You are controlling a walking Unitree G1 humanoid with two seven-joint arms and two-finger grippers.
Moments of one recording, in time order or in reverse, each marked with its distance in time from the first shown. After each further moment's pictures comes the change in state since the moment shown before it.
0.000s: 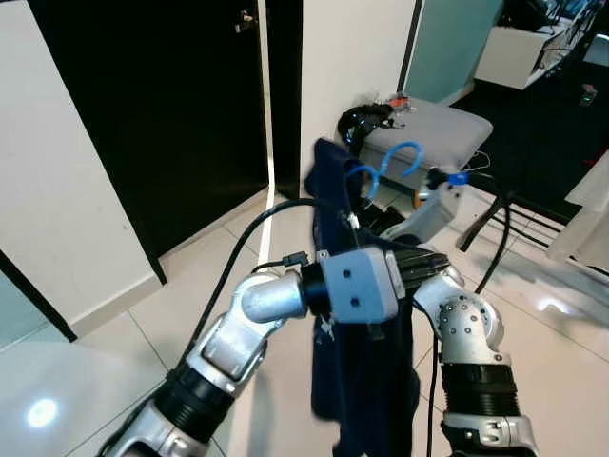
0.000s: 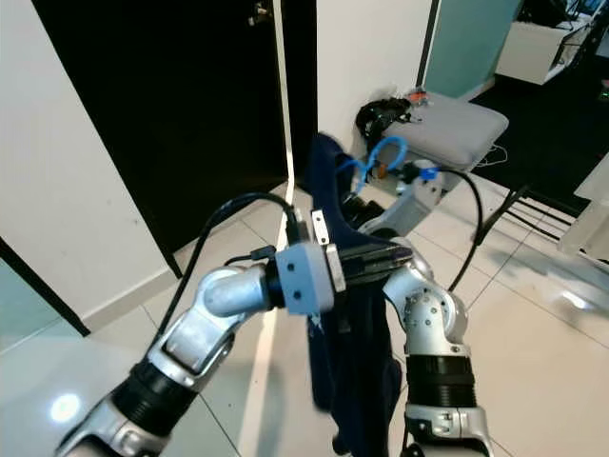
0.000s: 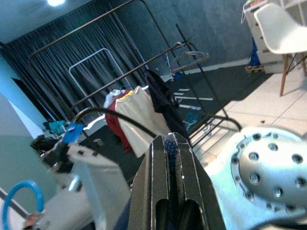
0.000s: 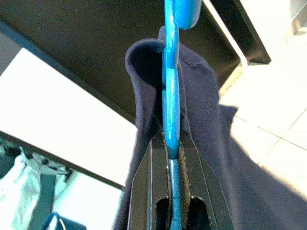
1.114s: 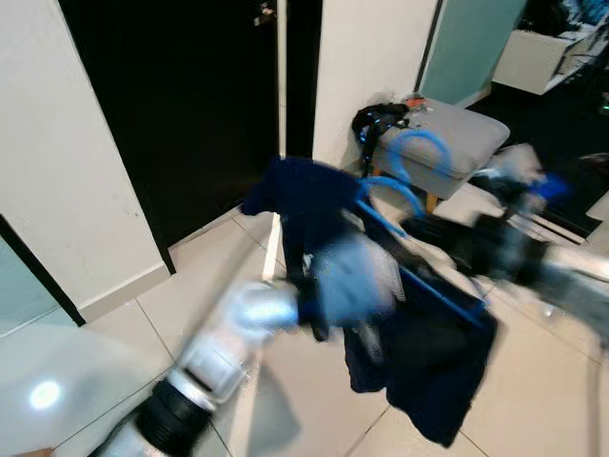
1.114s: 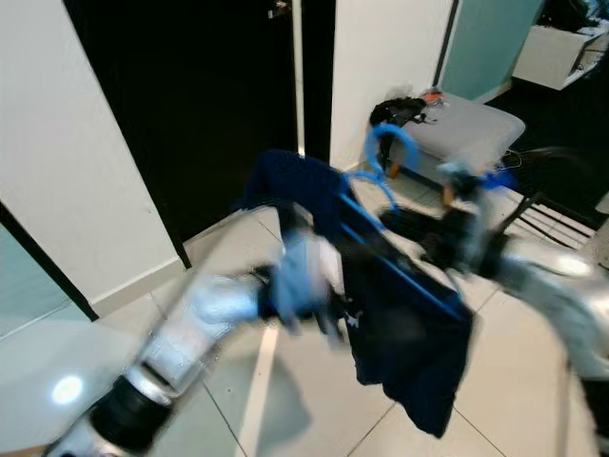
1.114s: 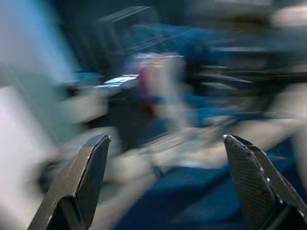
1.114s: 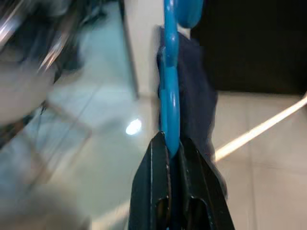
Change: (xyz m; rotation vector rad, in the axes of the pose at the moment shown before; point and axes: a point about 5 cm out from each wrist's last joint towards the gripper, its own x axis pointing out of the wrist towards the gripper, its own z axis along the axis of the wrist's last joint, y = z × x) left arm -0.068 0.065 0.008 -0.053 0.175 0.192; right arm -0.111 -0.044 0.080 -0.757 0.397 0.598
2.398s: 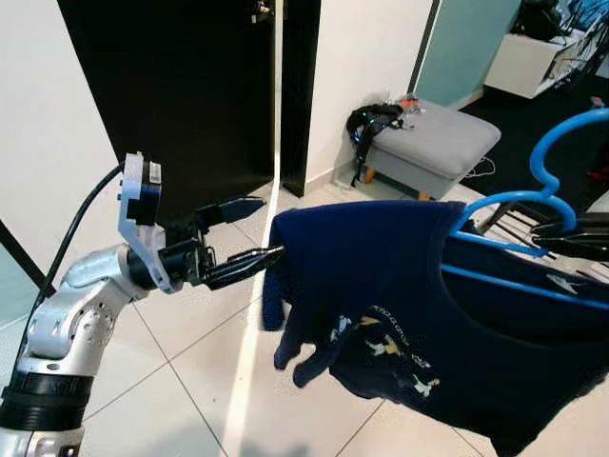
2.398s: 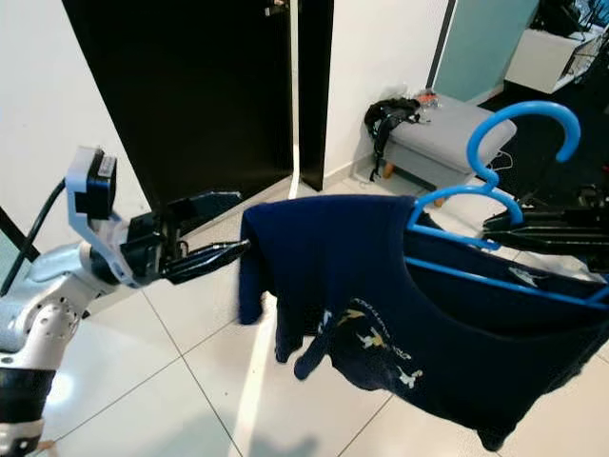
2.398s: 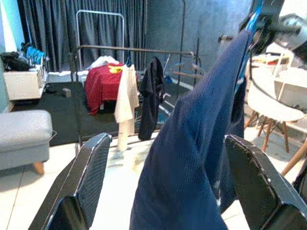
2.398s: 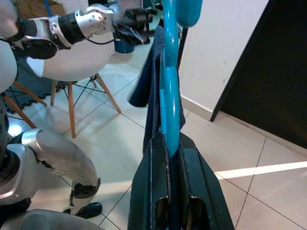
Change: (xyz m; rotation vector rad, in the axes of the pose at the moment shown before) left arm -0.080 0.034 -0.014 -0.430 -0.003 -0.114; right arm -0.090 0.004 0.082 -0.263 -0.023 0.246
